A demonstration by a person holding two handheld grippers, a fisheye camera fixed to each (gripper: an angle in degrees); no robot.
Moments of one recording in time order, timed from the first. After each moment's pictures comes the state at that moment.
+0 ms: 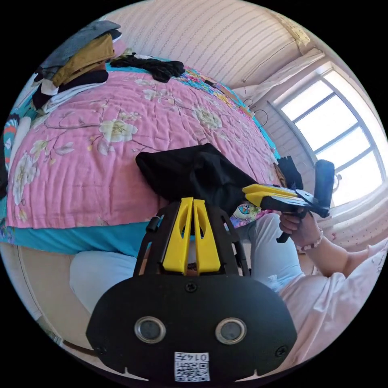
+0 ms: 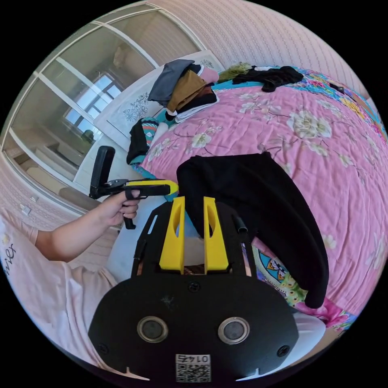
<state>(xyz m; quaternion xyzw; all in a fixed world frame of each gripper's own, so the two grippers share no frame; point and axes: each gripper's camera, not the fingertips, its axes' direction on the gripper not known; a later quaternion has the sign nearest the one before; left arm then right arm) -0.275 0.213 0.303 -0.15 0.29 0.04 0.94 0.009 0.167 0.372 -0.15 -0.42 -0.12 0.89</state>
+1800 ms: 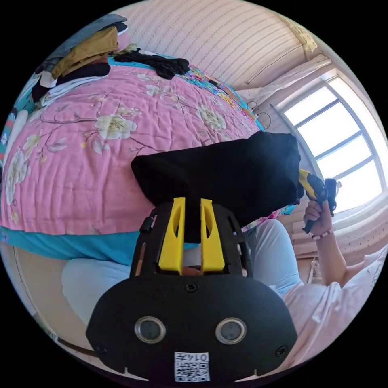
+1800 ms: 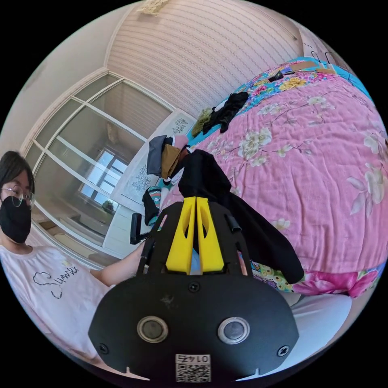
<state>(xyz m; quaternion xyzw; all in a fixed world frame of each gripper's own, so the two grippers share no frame) -0.299 0.183 0.312 -0.16 0.29 0.01 0.94 0.259 0.185 0.318 -0.04 -0.49 0.12 0.86</state>
